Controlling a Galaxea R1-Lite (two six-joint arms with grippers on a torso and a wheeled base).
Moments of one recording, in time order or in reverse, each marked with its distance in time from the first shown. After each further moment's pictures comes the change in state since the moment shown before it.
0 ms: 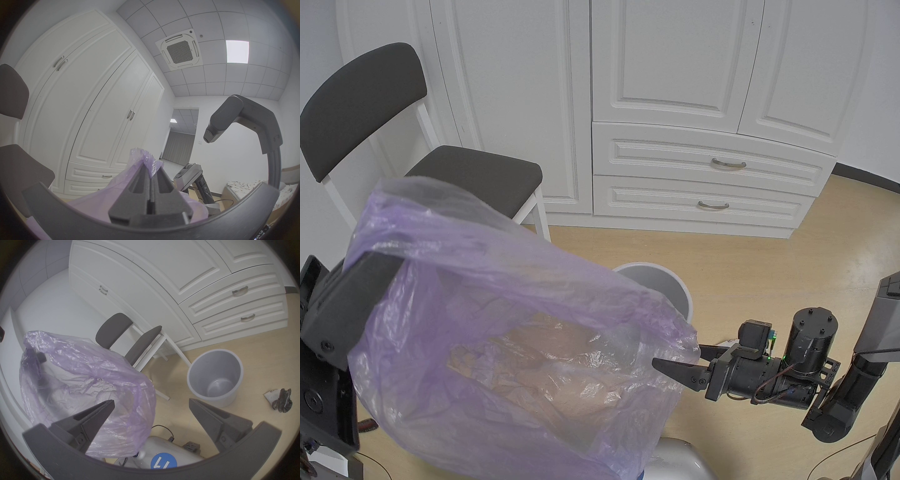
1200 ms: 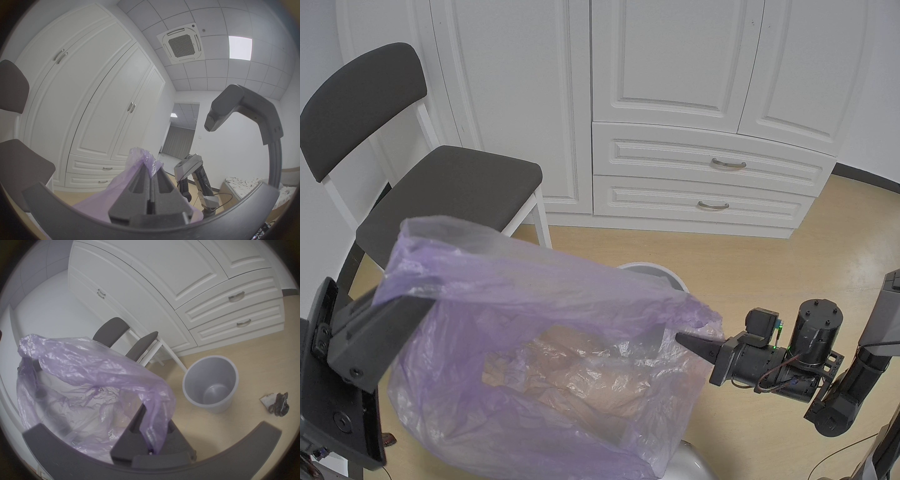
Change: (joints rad) left arm -0.001 0.010 0.037 0.018 -0.003 -0.002; right arm -0.024 -0.014 -0.025 0.000 -0.049 -0.003
